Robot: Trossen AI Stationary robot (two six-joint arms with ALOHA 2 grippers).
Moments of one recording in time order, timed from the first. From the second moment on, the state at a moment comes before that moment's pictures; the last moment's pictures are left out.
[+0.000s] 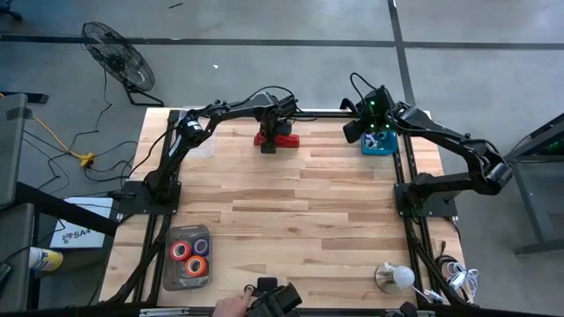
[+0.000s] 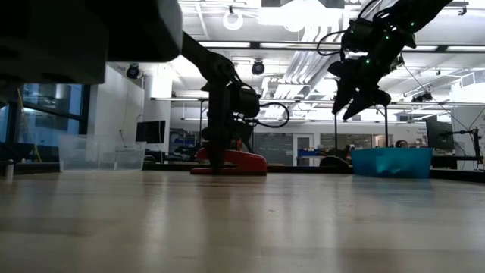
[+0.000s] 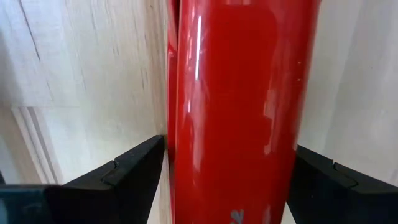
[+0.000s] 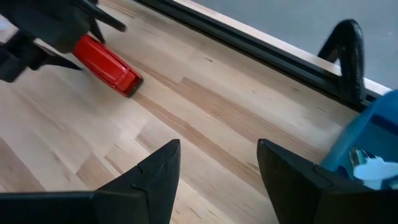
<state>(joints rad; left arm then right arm) 0.57 2.33 1.95 -1.11 0.02 0.57 -0.84 1.22 0.87 -0.53 -0.12 0.22</state>
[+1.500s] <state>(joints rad) 0.57 2.35 1.89 -1.07 0.05 0.55 -0.84 1.22 0.87 -0.50 -0.13 0.20</state>
